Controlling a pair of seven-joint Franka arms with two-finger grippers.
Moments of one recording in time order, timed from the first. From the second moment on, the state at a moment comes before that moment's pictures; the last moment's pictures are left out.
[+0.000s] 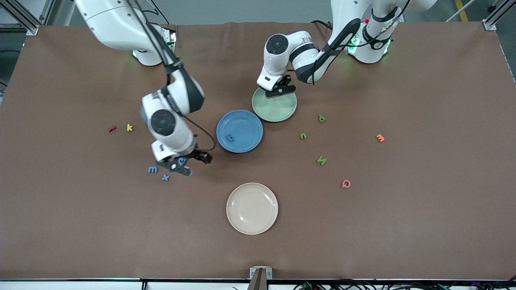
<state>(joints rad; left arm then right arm) -0.42 0.44 -0.63 -2.27 0.25 2.54 -1.44 0.36 0.48 0.03 -1.85 -0.02 2.30 0.64</state>
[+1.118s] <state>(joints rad) -0.27 0.37 -0.61 -2.22 0.31 2.52 -1.36 0.08 0.53 0.03 -1.93 -0.03 2.46 0.03</state>
